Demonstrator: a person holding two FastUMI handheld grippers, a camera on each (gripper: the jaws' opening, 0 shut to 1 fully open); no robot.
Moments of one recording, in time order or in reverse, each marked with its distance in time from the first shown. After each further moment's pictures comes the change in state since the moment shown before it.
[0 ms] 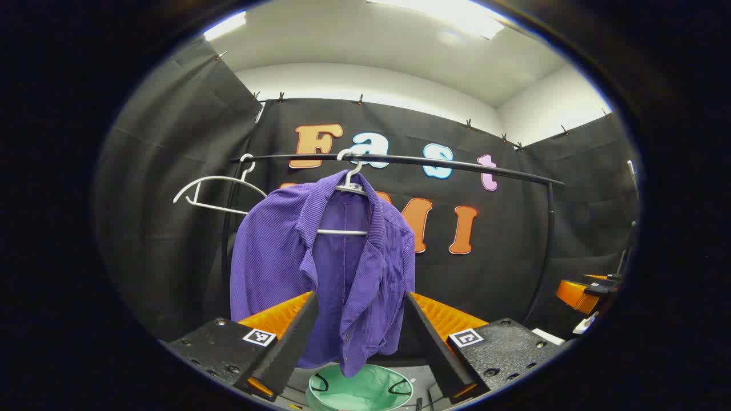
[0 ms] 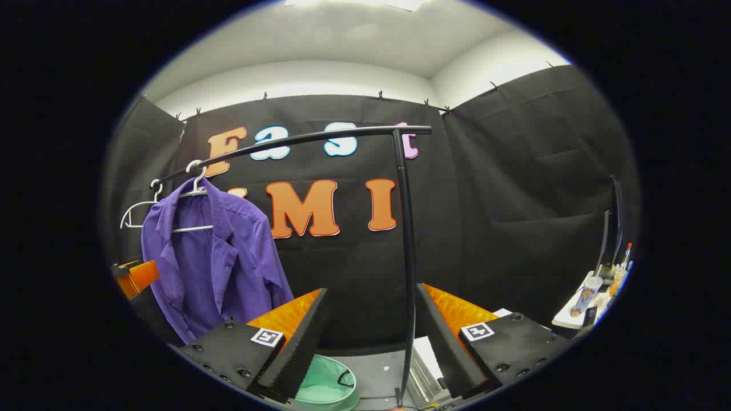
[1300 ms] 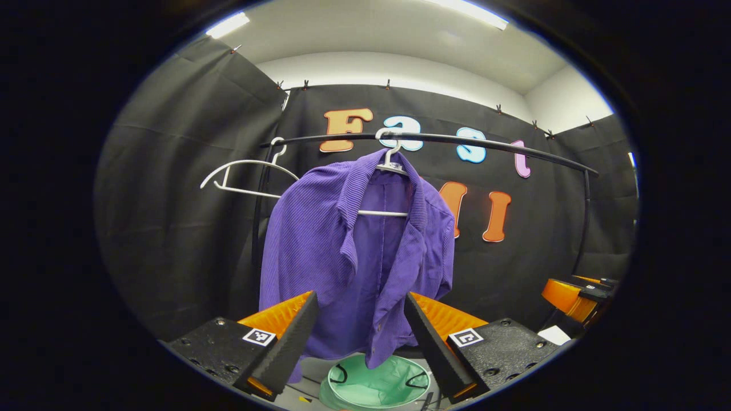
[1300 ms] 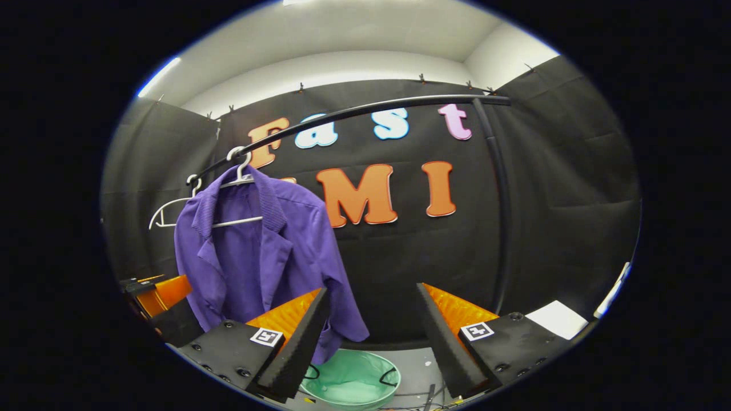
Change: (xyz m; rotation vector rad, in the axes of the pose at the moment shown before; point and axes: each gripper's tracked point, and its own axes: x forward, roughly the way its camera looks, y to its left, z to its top) left arm 0.005 0.041 -0.015 0.022 0.069 0.183; right arm 0.045 0.134 -0.029 0.027 0.090 0.326
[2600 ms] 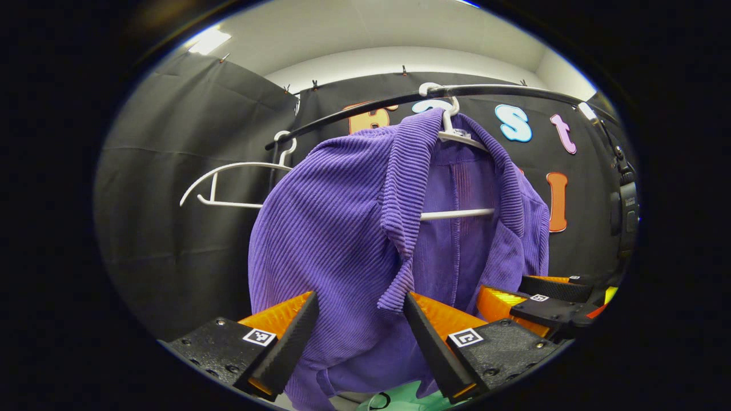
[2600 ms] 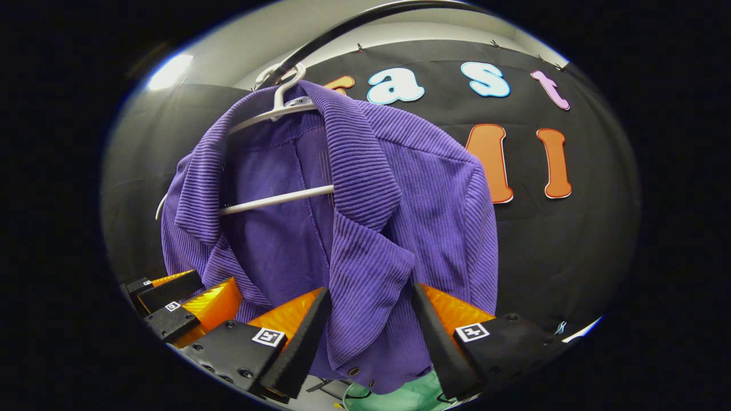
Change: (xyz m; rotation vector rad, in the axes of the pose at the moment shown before) left arm 0.102 0.050 -0.005 0.126 -0.019 0.206; right arm 0.223 0.176 -0.042 -0.041 0.137 0.312
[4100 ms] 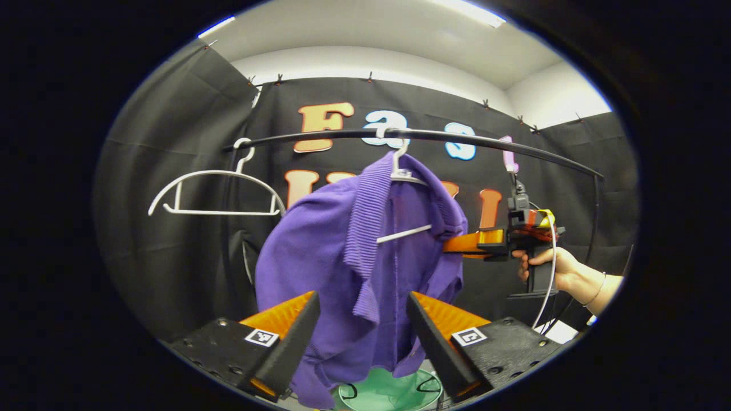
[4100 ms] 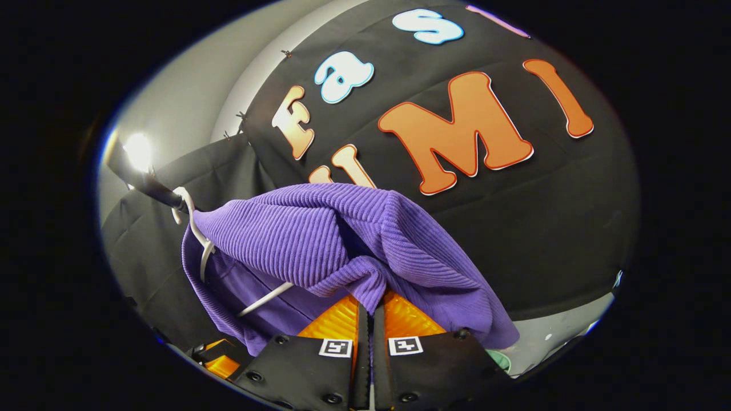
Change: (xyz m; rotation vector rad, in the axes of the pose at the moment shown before) left arm -0.057 -0.045 0.048 -0.080 0.018 -0.360; right arm 0.017 -0.094 0.092 0.399 0.171 0.278
